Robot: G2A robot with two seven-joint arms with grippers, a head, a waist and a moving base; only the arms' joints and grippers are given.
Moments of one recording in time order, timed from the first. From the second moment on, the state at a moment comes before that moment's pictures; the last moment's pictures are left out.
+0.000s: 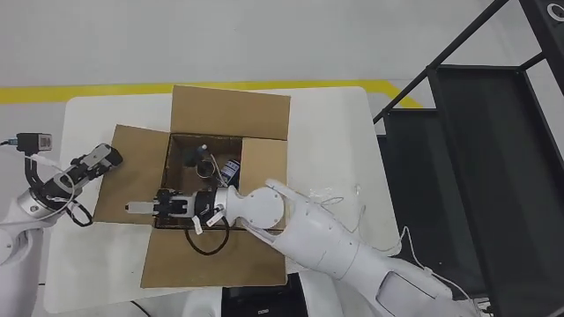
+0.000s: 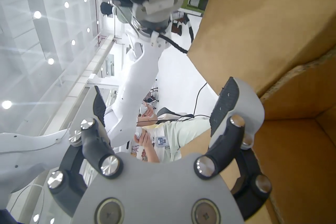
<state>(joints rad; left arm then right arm) 1.49 -0.94 -1.73 -1.49 -0.40 -0.57 -0.94 -1.05 -1.54 0.69 -1.41 0.01 -0.18 0.55</state>
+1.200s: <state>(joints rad) 1.36 -0.97 -1.54 -1.31 -0.31 -0.58 -0.83 -1.55 -1.35 1.29 -1.97 -0.03 -0.05 0.77</state>
